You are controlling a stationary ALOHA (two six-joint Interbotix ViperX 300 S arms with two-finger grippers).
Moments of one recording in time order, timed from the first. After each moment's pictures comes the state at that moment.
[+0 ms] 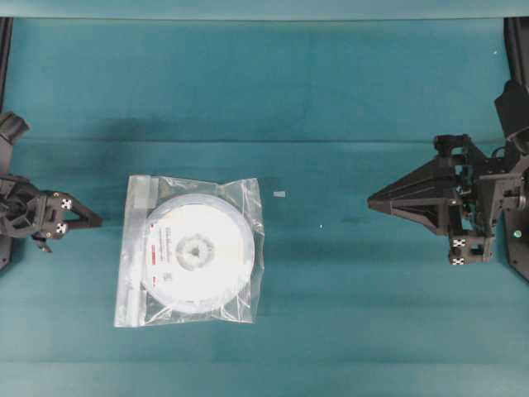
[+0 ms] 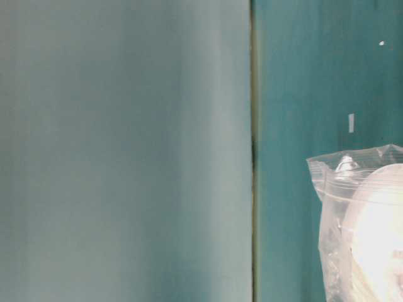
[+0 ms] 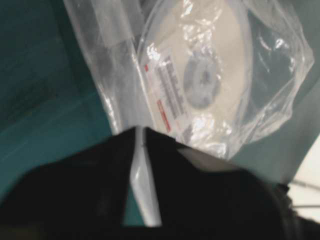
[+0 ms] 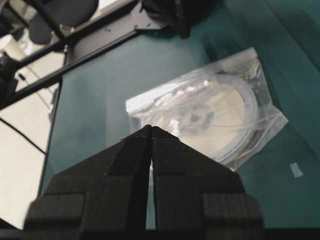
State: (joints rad) left arm 0.05 -0.70 1.41 0.02 -0.07 -1.30; right arm 0.02 -0.67 1.13 0.02 -0.28 0.48
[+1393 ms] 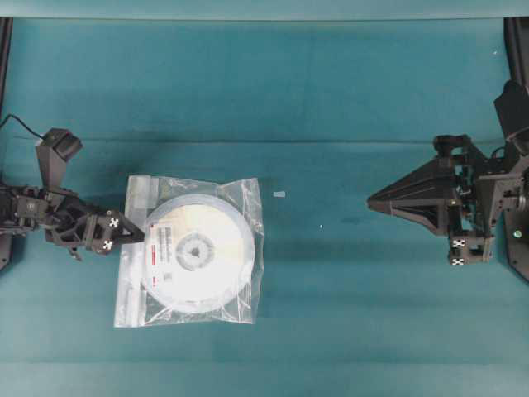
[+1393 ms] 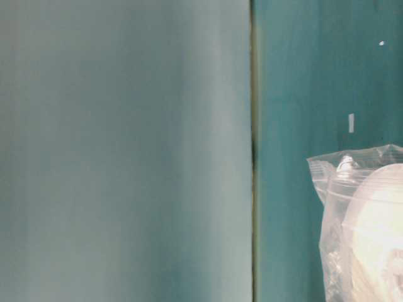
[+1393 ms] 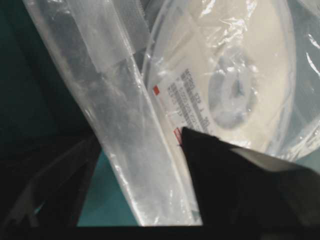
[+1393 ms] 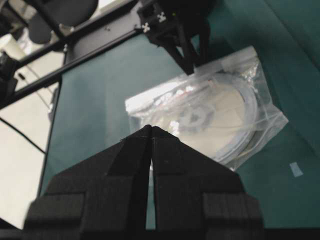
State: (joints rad) left arm 0.02 -0.20 1.32 0.02 -0.42 -1.22; right arm 0.02 -0.67 1.13 0.02 -0.28 0.48
